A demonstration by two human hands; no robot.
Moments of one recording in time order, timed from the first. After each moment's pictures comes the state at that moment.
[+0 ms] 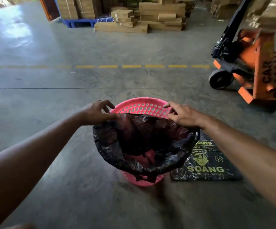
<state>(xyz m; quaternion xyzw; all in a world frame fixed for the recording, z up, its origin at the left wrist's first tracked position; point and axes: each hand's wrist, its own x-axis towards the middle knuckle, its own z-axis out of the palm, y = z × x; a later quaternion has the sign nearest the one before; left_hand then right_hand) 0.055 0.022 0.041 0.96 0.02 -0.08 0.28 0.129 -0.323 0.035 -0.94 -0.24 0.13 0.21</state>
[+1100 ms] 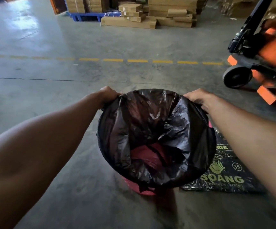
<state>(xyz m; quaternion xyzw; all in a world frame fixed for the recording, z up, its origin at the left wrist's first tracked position) 0.159 0.016 -0.025 0.87 0.23 -0.05 0.43 0.223 -0.303 -0.018 -0.88 0.06 0.15 0.45</state>
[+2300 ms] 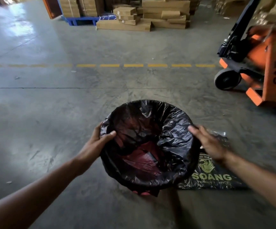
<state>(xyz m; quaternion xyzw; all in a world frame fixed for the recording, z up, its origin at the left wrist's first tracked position) -0.015 -0.019 -0.027 0.74 0.16 -0.04 0.65 0.080 -0.379 -0.026 -0.84 -0.03 0.18 0.52</state>
